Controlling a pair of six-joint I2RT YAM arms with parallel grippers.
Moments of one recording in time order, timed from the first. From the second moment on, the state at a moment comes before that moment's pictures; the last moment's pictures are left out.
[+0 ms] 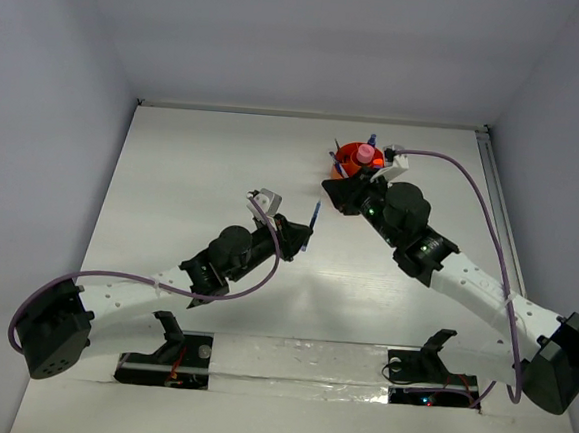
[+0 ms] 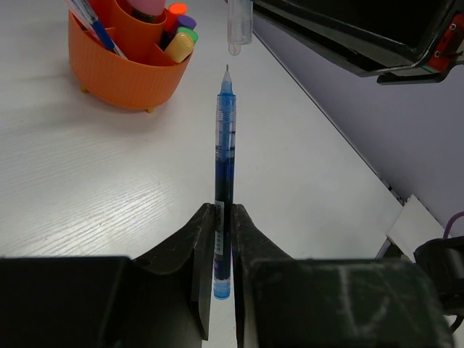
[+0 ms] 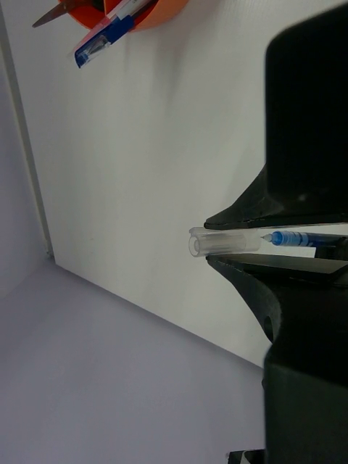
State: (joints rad) left arm -0.95 1.06 0.47 0.54 -0.16 -0.49; right arm 0.73 1.14 0.87 0.20 0.15 0.64
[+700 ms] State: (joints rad) left arm -0.95 1.06 0.47 0.54 -0.18 -0.49; right arm 0.73 1.17 0.85 0.22 0.13 0.64
